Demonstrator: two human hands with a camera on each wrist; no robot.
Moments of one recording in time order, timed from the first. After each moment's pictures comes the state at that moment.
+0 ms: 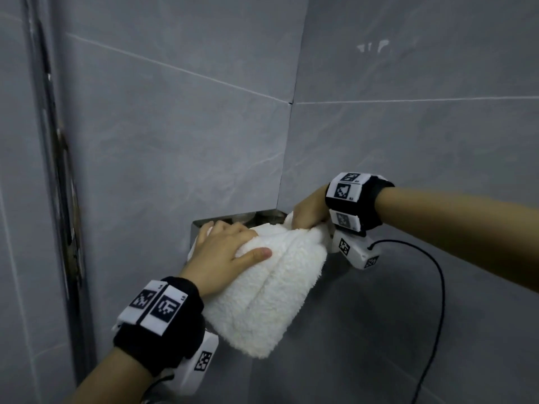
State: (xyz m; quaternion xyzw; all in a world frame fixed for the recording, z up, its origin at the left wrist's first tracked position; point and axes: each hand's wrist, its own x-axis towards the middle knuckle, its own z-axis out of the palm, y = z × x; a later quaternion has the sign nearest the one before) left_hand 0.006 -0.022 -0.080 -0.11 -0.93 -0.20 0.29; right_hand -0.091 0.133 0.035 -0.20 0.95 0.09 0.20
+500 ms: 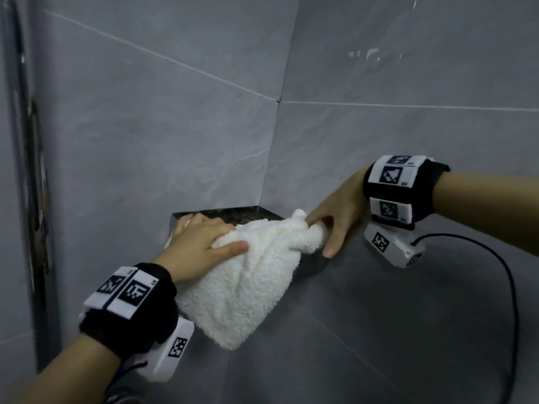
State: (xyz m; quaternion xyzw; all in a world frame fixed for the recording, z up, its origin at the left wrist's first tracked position) left_hand 0.004 -0.024 -0.080 -0.10 -0.93 -0.21 0.27; right_hand -0.068 0.202 0.066 -0.22 0.92 0.13 0.30
